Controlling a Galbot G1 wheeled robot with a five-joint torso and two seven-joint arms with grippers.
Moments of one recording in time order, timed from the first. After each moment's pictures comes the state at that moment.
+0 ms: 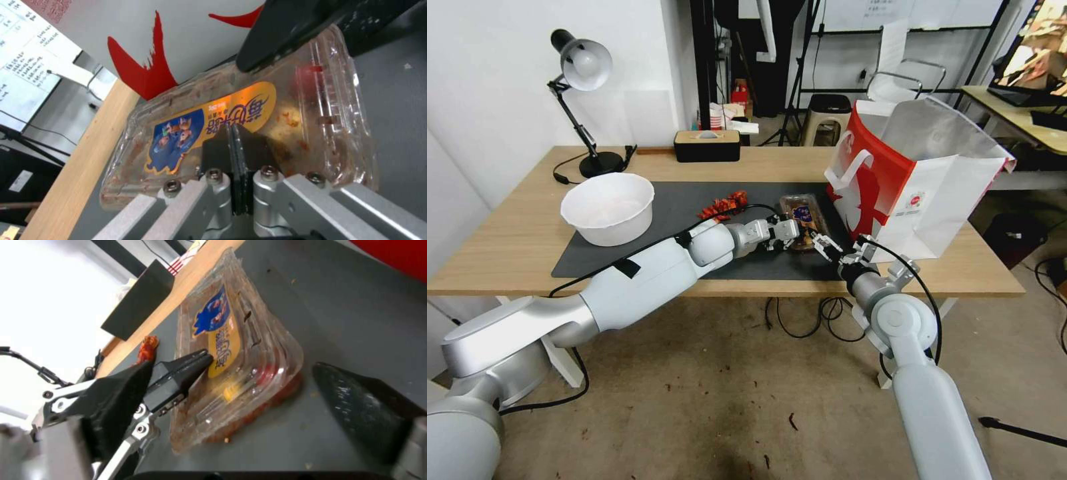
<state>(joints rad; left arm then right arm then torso) 0.13 -1.16 0.70 -1.27 -0.28 0.07 0.30 -1.04 1.41 0.50 1.83 1.03 -0.49 0.27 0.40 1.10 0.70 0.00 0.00</state>
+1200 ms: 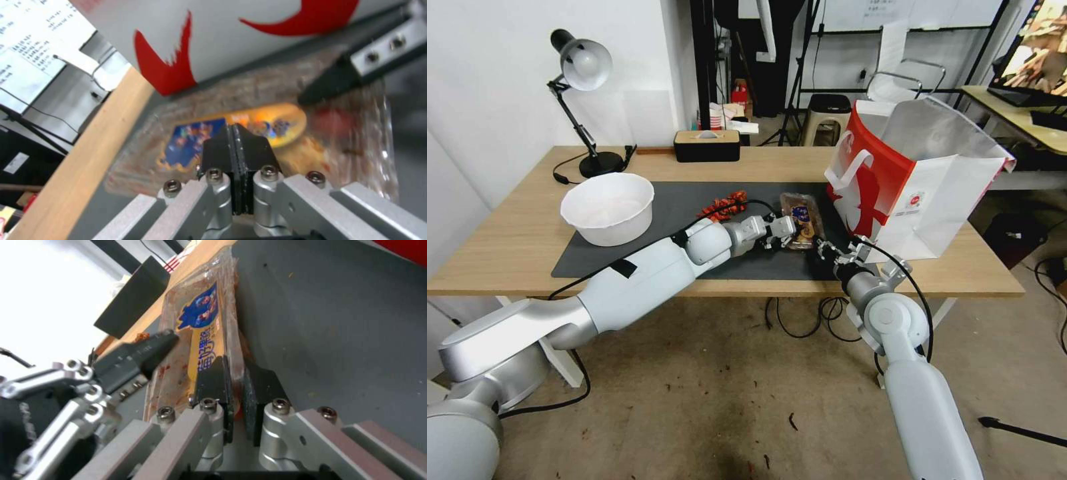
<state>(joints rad) 0.13 -1.15 0.65 -1.29 -0.36 0.10 0.29 -1.03 1.42 0.49 1.80 0.99 -0.49 0.25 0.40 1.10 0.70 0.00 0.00</state>
